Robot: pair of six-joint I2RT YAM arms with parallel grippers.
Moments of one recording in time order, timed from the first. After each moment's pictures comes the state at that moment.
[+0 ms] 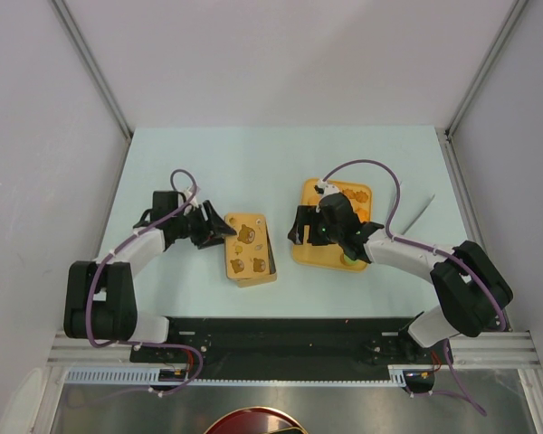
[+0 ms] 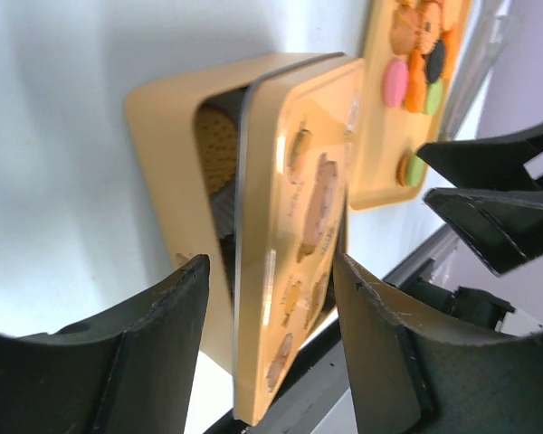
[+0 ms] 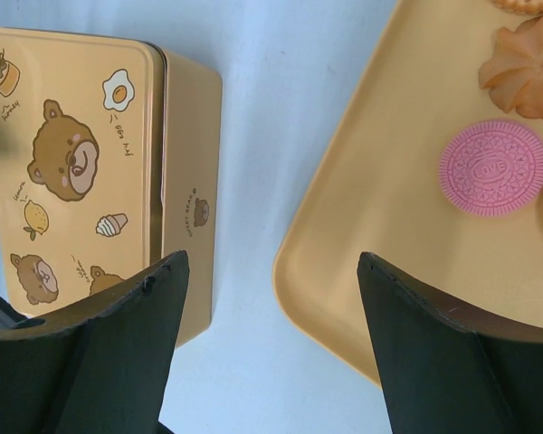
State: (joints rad) left arm -0.04 1.39 0.69 -0.19 0.70 -0.55; right arm 0.68 1.50 0.82 0.02 -0.04 0.59
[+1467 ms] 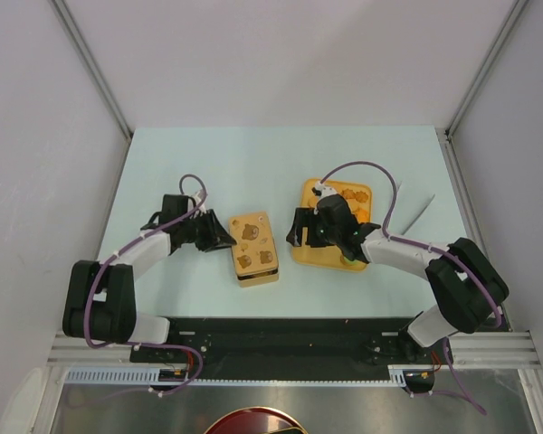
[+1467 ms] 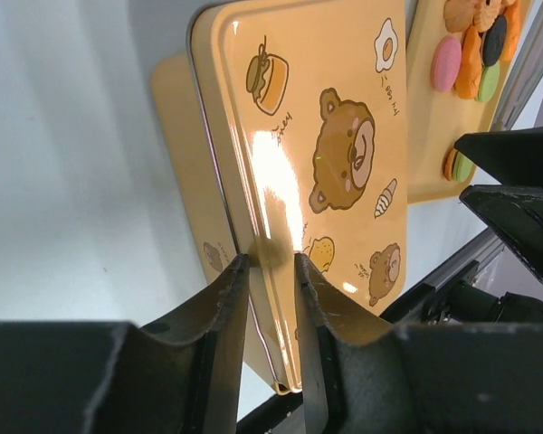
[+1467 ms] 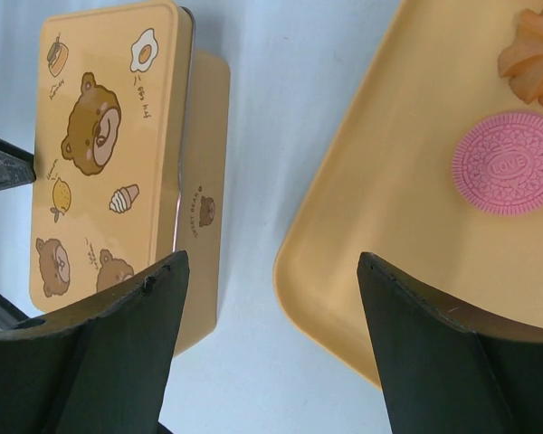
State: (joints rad) left arm -0.12 1.39 0.67 -0.21 0.58 -0.52; right arm 0.68 1.52 0.82 0.04 -0.05 0.59
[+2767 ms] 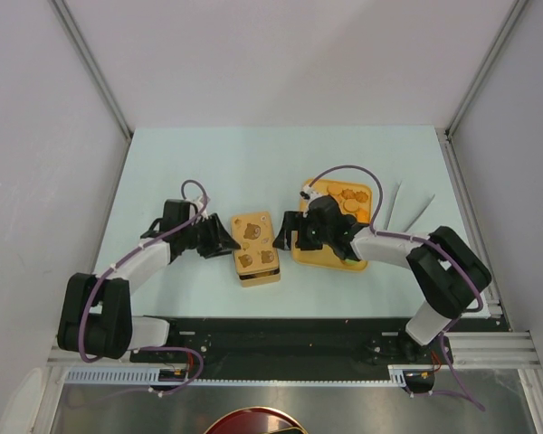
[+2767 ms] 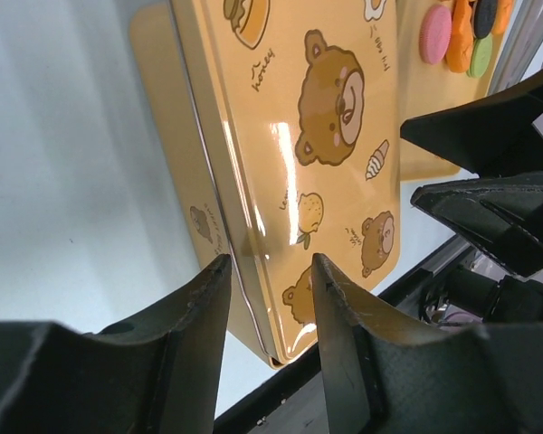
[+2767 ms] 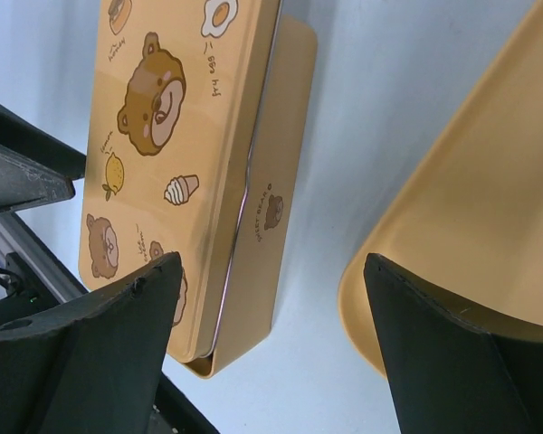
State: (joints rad) left arm -0.16 1.30 0.62 -0.21 0.58 -0.55; right arm 0.70 1.63 0.84 0.13 -0.21 0.64
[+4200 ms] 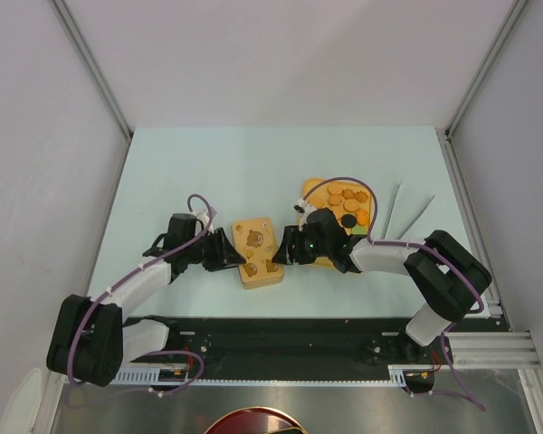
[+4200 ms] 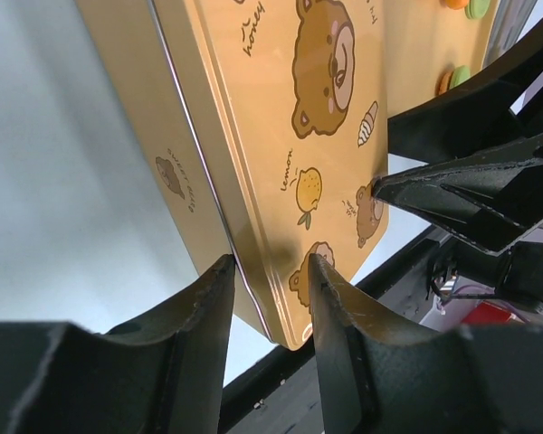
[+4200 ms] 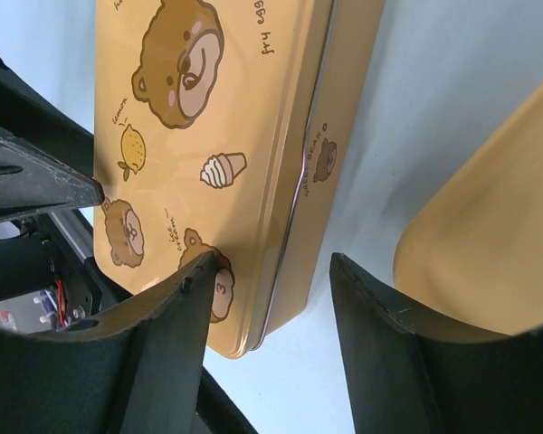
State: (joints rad) left arm -0.26 1.16 0.47 -0.16 0.56 -0.60; right arm 0.76 1.63 0.74 0.24 -0.29 0.67
